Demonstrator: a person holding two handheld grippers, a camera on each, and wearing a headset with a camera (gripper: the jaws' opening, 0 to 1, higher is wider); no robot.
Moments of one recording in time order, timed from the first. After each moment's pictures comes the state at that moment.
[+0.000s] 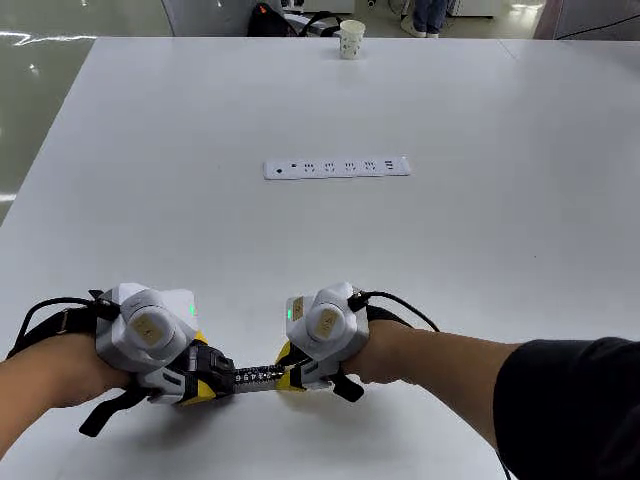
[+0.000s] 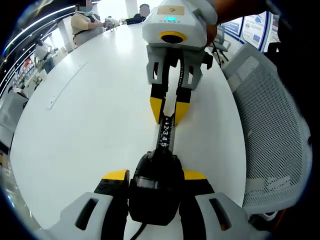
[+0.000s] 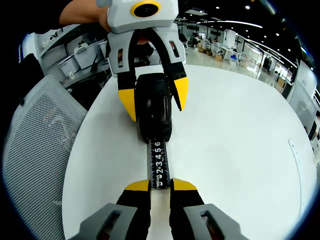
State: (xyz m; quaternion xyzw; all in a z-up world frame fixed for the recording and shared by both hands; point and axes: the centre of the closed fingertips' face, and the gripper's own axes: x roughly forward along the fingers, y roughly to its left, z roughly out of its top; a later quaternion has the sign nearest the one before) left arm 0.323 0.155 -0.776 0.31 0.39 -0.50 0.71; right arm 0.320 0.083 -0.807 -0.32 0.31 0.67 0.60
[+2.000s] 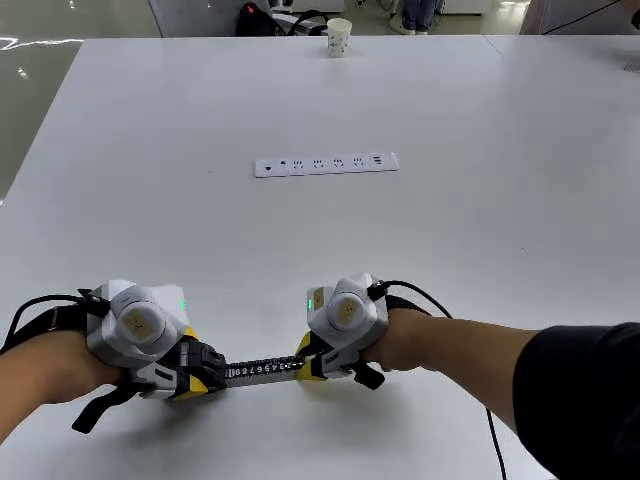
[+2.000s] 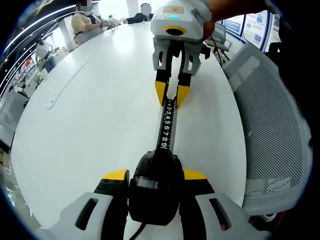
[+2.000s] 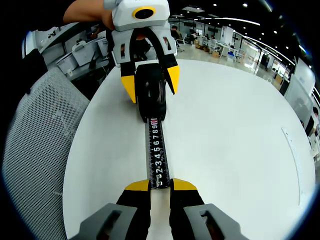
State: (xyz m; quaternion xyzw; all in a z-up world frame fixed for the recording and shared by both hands) left arm 0.323 0.154 -0.776 0.31 0.39 -0.50 0.71; right arm 0.327 0.045 -0.808 -0.33 0.32 0.65 0.60
